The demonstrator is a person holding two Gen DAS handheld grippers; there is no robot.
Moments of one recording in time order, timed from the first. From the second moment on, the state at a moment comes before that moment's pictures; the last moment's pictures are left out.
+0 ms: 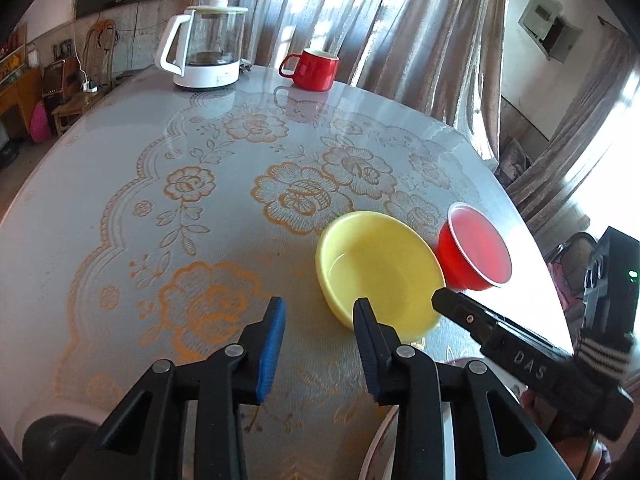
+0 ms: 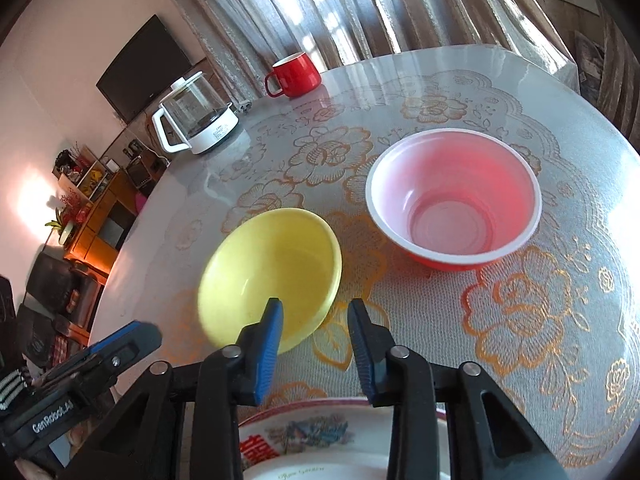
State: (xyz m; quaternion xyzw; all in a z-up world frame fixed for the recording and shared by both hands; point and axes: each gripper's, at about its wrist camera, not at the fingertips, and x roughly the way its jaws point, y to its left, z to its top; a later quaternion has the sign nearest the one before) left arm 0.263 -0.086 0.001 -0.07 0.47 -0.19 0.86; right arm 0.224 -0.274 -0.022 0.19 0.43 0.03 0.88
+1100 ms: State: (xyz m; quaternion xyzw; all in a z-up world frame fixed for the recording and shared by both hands) left arm 0.269 -0.098 -0.019 -0.06 0.49 -0.21 0.85; right arm 0.227 -0.270 -0.032 0.16 0.44 0.03 0.88
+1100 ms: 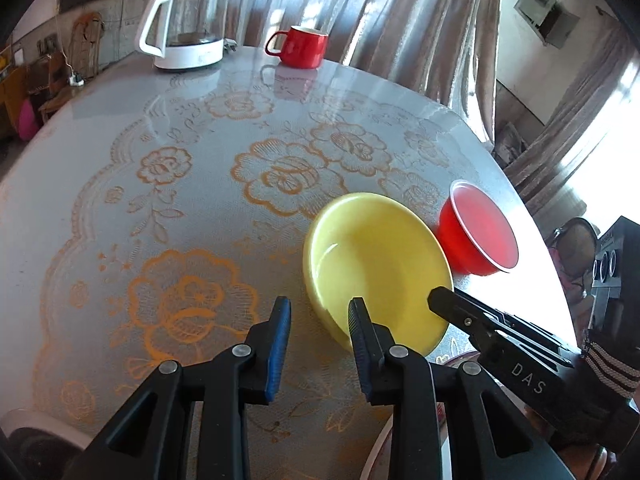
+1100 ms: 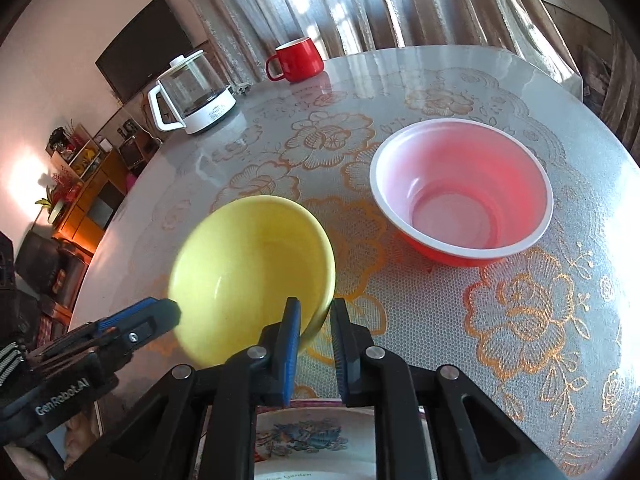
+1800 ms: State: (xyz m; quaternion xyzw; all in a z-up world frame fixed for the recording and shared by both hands) left arm 0.188 -0.073 0.037 -0.03 0.40 -0.24 0.88; right arm 0.174 -0.248 0.006 0.17 0.40 0.08 0.90
